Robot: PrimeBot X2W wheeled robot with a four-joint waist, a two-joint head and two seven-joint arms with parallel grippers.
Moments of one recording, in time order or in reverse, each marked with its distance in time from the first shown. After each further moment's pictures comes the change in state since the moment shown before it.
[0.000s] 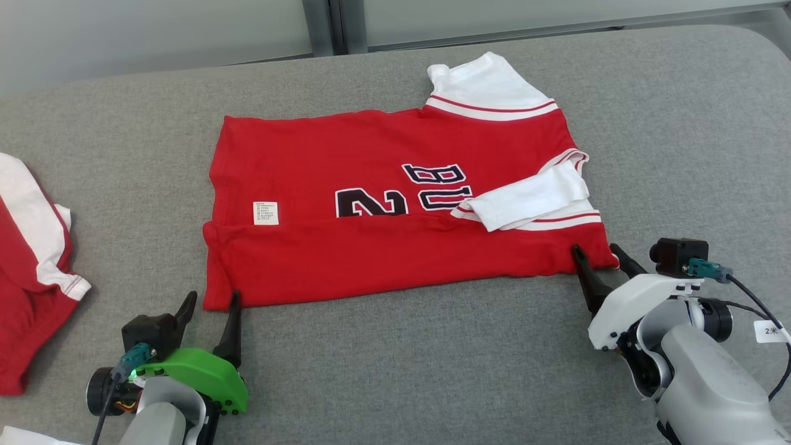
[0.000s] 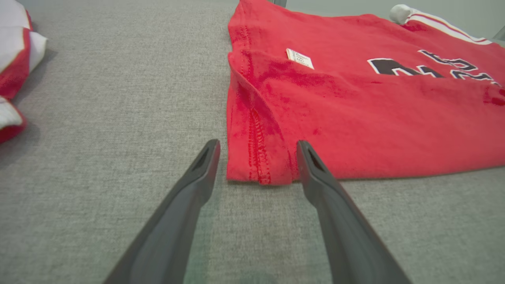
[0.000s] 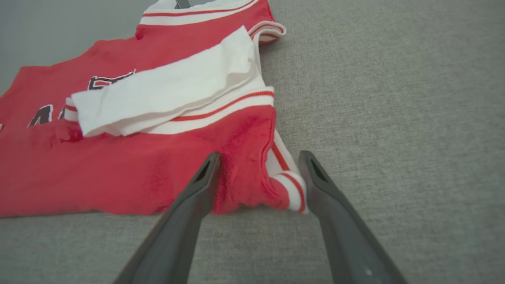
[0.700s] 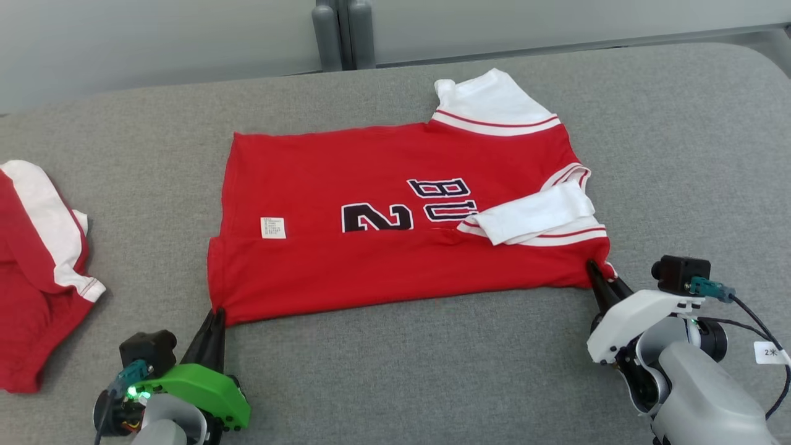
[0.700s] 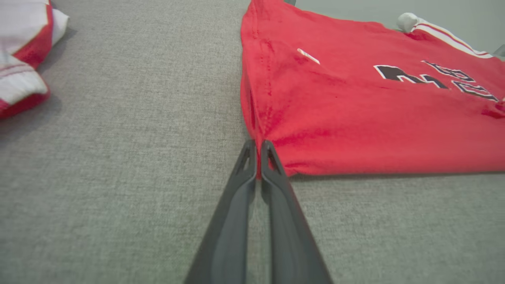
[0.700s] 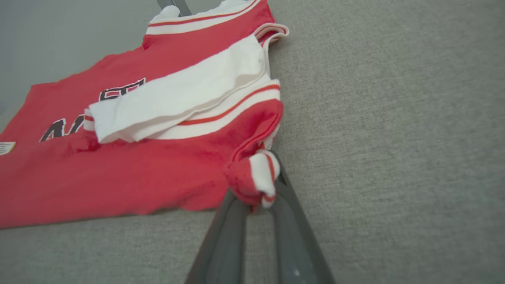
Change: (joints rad) left arm 0.009 -0.018 0.030 0.053 -0.030 -0.023 -0.002; right arm 0.006 0.019 0.014 0.064 0.064 0.001 -0.057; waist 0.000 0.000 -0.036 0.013
